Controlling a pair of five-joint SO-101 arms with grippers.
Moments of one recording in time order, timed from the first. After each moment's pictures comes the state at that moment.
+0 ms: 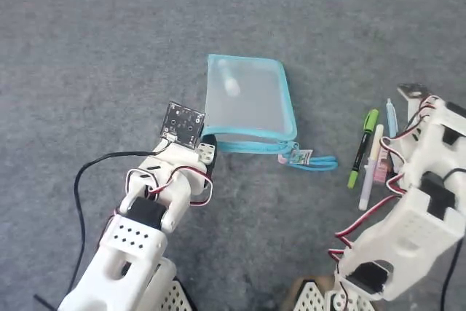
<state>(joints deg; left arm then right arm) 13.6 -57.1 79.7 25.2 4.2 28.0 23.7 5.9 71.6 37.3</state>
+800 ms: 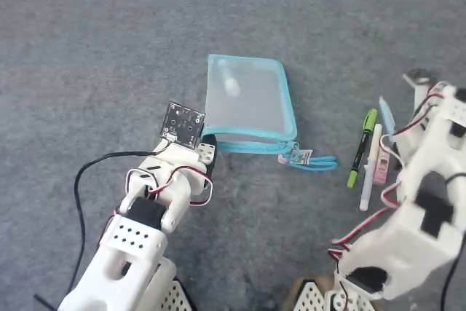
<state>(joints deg) 13.6 -57.1 79.7 25.2 4.2 27.7 9.7 1.9 85.2 37.4</state>
